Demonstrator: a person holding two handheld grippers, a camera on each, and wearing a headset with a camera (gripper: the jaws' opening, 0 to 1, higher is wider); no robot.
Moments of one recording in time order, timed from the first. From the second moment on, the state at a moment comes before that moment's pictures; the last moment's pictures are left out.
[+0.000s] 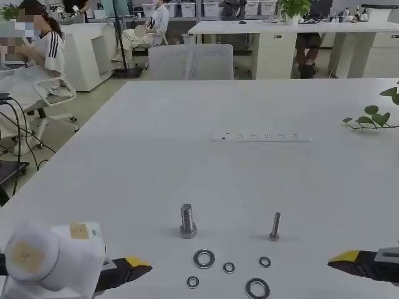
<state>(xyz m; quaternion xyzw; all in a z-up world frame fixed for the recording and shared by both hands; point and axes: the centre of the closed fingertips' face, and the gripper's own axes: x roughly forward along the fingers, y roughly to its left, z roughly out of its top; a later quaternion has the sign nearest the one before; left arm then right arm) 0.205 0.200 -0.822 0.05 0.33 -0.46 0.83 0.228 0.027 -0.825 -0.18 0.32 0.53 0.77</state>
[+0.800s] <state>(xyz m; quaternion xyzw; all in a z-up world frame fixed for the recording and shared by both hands) 0.205 0.197 -0.816 0.05 0.32 -0.46 0.83 0.234 0.030 -0.821 -0.20 0.32 0.53 0.76</state>
